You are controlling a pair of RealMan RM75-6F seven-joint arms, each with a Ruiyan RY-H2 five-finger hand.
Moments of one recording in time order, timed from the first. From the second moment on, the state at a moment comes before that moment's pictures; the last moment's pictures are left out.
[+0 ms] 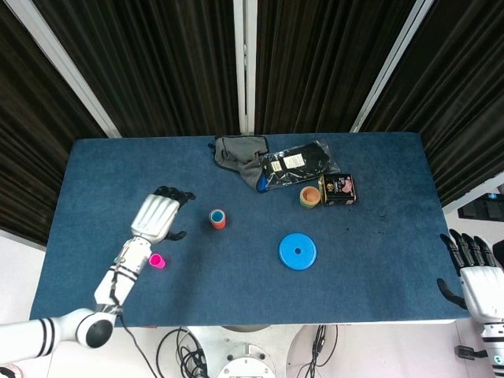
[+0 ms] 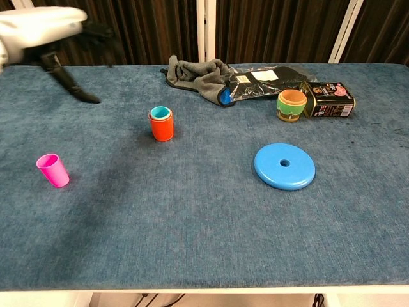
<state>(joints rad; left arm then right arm) -0.70 -1.35 -0.16 -1.78 1.05 1.12 0.47 0.04 -1.09 0.01 -1.50 -1.56 1.48 0.02</state>
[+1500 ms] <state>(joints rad) -0.49 -1.45 0.00 -1.61 1.20 1.14 0.46 0.03 -1.10 0.00 -1.55 -1.57 1.48 -0.06</state>
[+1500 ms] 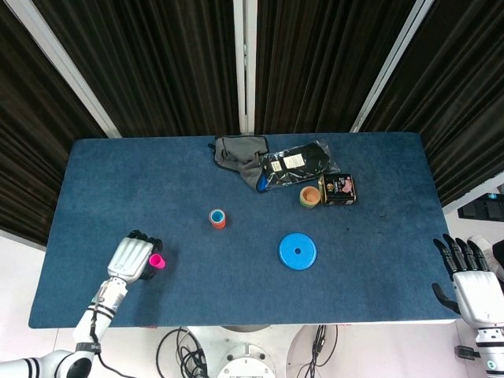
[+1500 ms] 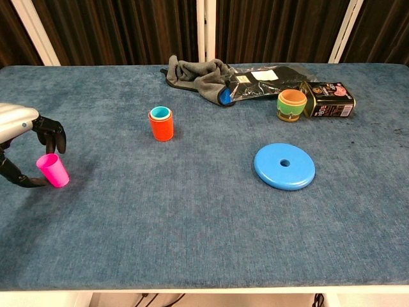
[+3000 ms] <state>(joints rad) -0.60 -1.41 -0.17 -1.69 1.17 1.07 0.46 0.03 -1.10 0.00 -1.53 -1.56 1.47 -0.03</state>
